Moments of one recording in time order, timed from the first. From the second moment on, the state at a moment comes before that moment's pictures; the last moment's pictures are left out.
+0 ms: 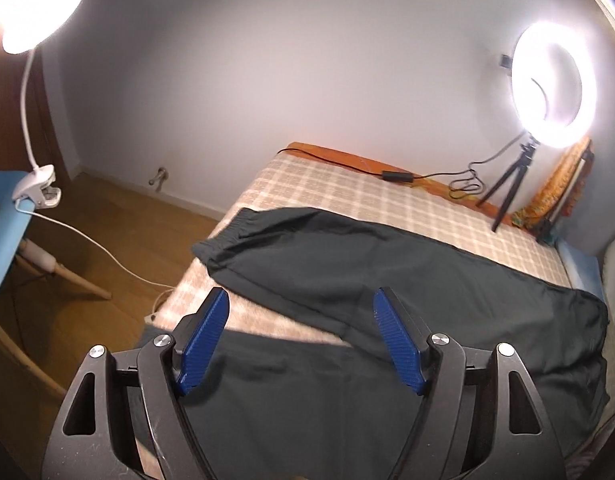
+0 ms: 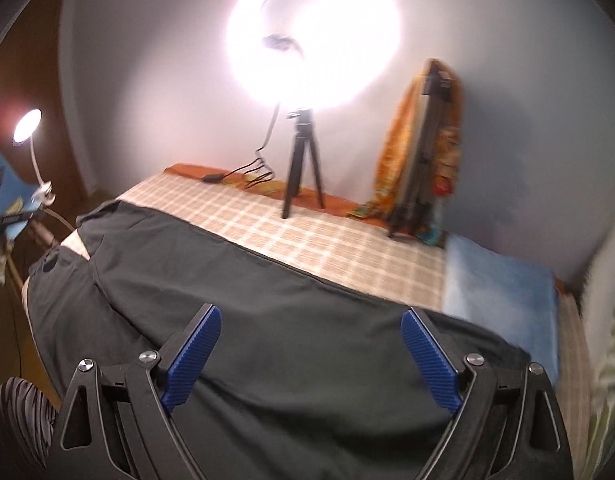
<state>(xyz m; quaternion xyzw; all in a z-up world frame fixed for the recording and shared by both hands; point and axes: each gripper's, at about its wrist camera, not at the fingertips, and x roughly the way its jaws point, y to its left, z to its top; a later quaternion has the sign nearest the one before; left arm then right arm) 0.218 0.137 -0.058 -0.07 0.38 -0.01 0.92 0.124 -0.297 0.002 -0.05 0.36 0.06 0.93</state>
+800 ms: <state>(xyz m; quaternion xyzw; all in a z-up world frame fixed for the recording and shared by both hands) 0.404 0.186 -0.145 -0.10 0.49 0.06 0.87 0.319 -0.242 -0.122 -0.09 0.47 0.14 0.87</state>
